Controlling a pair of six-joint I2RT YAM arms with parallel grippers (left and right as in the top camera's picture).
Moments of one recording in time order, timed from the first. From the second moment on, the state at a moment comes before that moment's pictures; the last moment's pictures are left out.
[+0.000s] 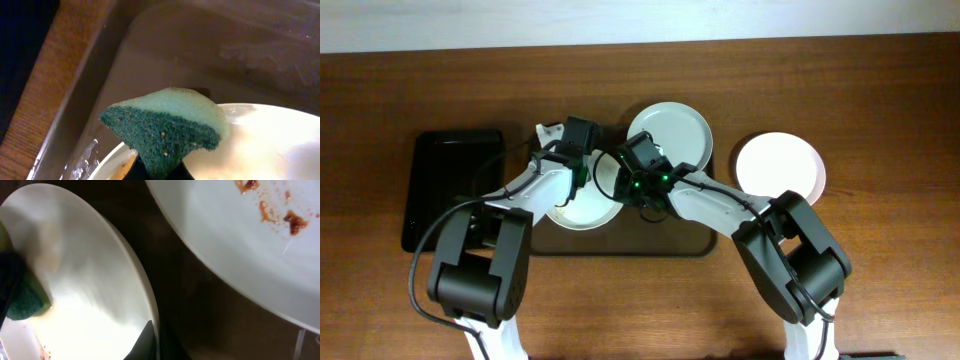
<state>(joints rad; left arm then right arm) -0.30 2.01 1.17 -0.39 -0.46 -0.55 0.63 2.05 1.27 -0.26 -0.12 0.85</state>
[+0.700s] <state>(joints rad) -0.27 1.98 1.23 -0.68 -0.15 -0.18 0.63 2.05 1.28 -0.26 -0.13 0.86</state>
